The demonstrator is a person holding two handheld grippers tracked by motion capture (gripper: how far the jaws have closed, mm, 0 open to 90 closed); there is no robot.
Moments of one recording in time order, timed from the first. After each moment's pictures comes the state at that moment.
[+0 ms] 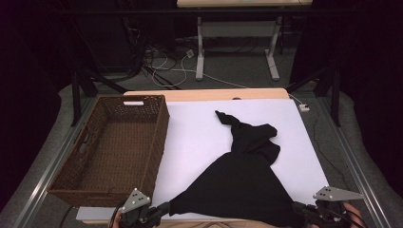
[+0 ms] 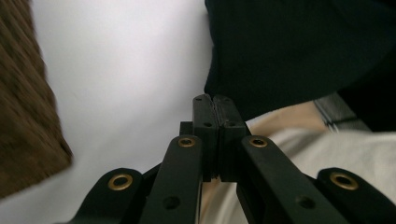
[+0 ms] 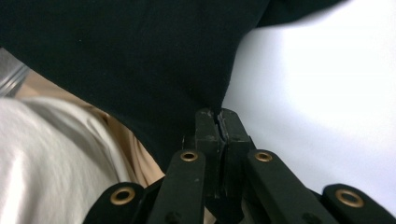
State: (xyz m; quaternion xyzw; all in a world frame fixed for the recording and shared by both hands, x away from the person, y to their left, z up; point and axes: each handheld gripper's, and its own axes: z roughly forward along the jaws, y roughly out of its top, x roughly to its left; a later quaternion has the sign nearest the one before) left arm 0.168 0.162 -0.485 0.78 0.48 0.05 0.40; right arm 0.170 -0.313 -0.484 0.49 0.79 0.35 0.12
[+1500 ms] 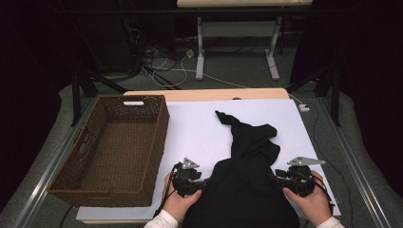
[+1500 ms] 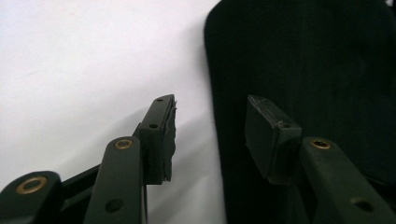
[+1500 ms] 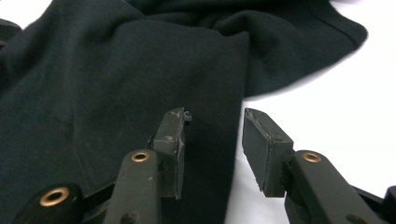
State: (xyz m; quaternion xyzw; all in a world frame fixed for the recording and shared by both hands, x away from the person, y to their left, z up) left arm 0.293 0.064 -0.547 0.82 0.44 0.04 0.38; right arm 0.277 -0.293 -0.535 0.51 0.76 0.38 0.13
